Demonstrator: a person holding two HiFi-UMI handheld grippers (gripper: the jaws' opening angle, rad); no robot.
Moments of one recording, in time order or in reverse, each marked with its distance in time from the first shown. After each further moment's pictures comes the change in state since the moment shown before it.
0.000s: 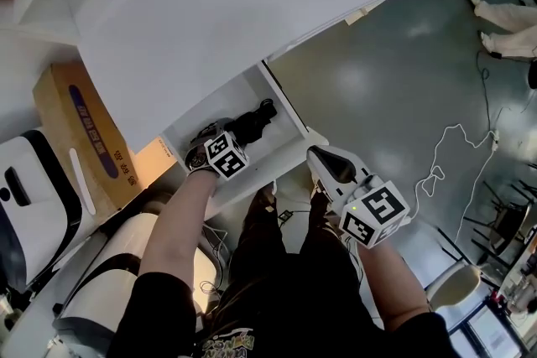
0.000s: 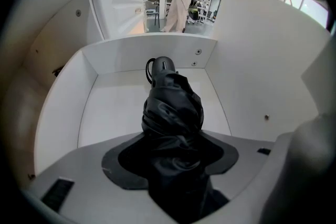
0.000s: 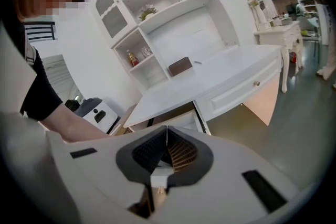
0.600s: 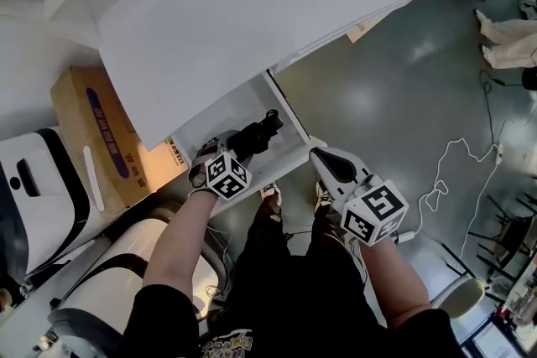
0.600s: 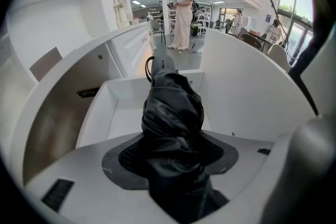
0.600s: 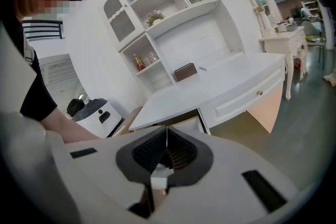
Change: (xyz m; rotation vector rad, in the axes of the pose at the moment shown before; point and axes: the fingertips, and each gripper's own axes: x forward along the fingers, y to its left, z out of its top) left arm -0.070 -0.013 0.023 -0.003 -0.152 0.127; right arm -0.018 0.012 0.015 -0.047 -0.032 0.037
